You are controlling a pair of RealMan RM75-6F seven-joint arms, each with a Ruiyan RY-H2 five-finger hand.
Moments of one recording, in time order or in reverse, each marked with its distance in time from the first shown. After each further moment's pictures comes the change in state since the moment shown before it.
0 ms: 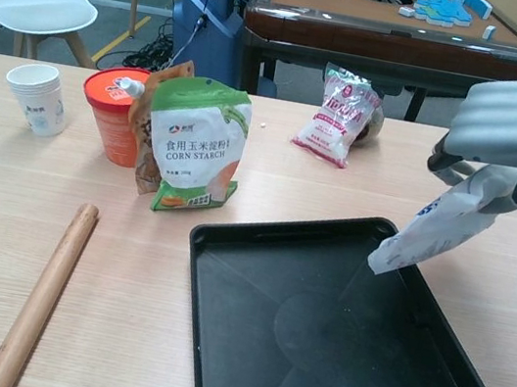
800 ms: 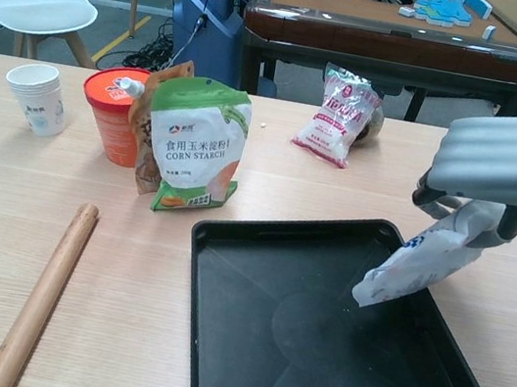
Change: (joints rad) left arm 0.002 -0.004 0.003 0.005 0.002 0.001 -0.009; right arm -0.008 -0.036 -0.023 -0.028 0.008 -0.020 -0.013
